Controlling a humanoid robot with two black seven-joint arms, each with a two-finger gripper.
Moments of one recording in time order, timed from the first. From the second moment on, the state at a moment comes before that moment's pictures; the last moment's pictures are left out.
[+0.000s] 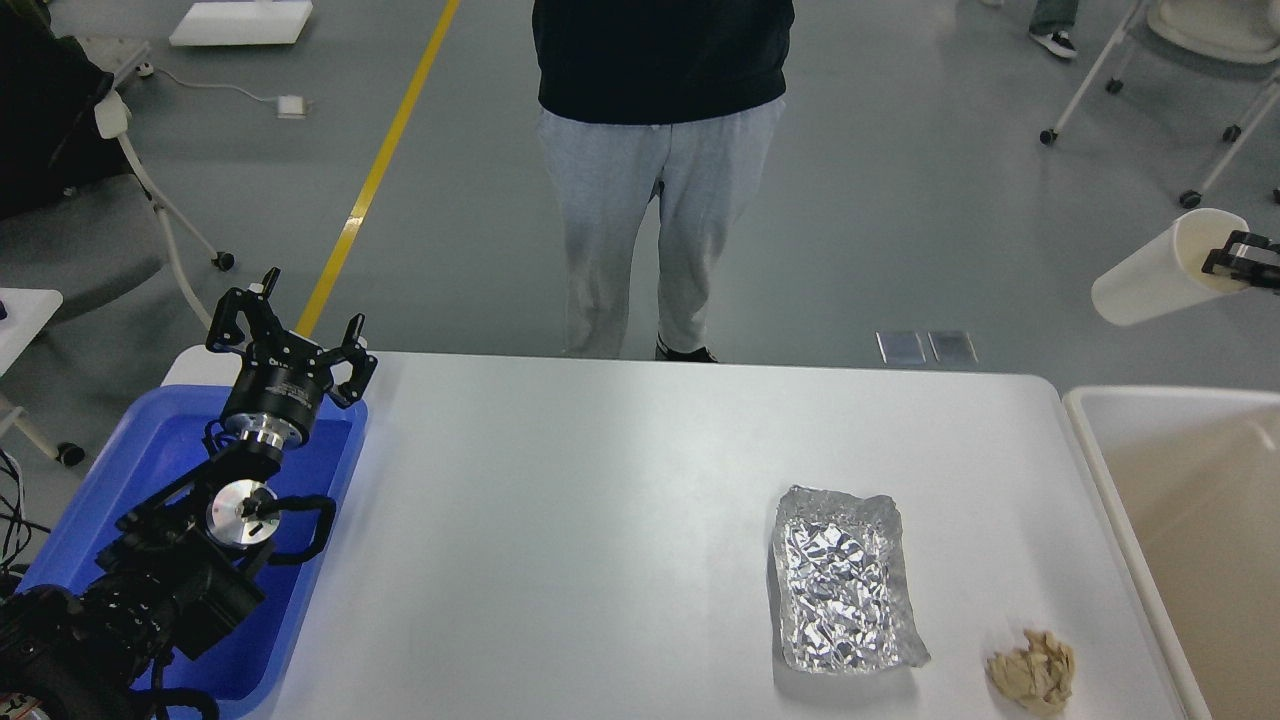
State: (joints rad) left arm -0.71 0.21 -0.75 -0.21 -0.11 -0.63 -0.55; right arm 1.40 -1.20 -0.24 1.23 -0.86 0.12 -0.05
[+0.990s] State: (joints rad) left arm -0.71 0.21 -0.75 -0.21 -0.11 -0.63 -0.56; right arm 0.69 -0.92 -0.08 0.67 -0.27 -0.22 0.14
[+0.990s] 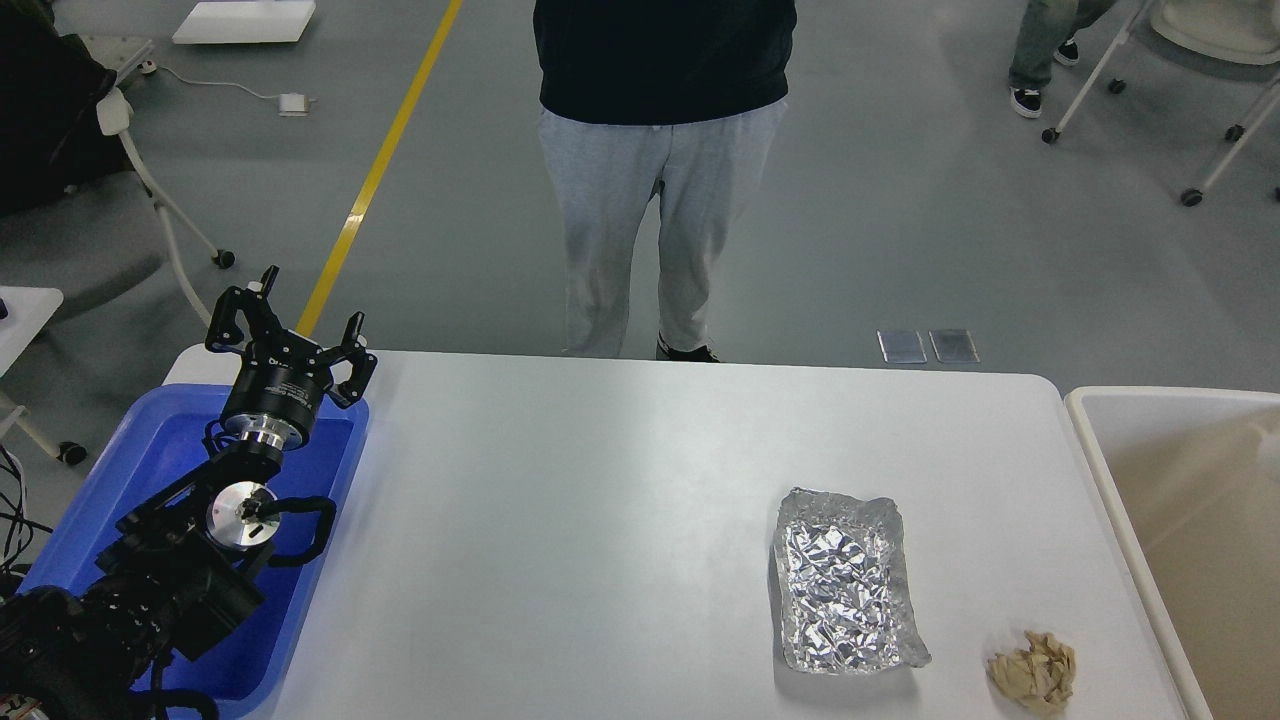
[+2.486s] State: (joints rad) left arm -0.71 0.21 -0.75 -0.21 -0.11 -0.63 -0.56; right arm 0.52 -0.51 0.01 0.03 -0.23 -0.23 0.23
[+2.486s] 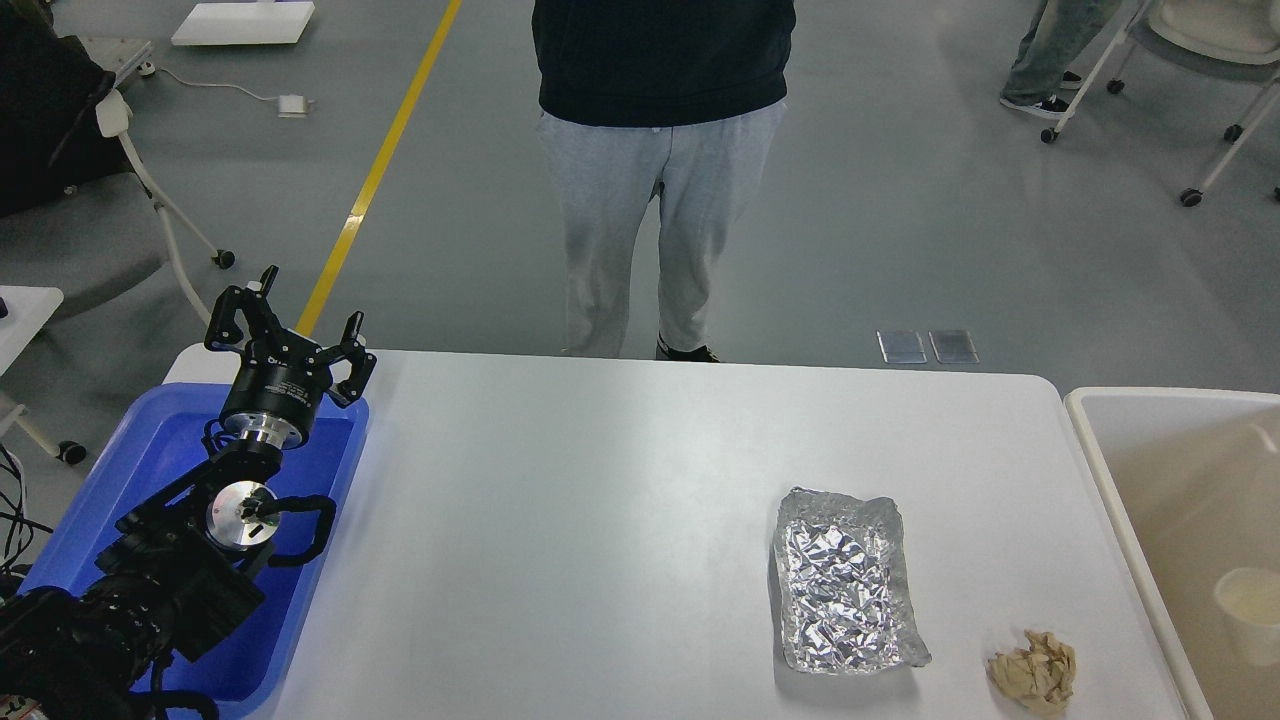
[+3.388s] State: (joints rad) left arm -0.71 0.21 -0.75 -0.21 -0.11 -0.63 -0.56; right arm 0.62 -0.57 0.18 0.23 -0.15 -0.13 0.23
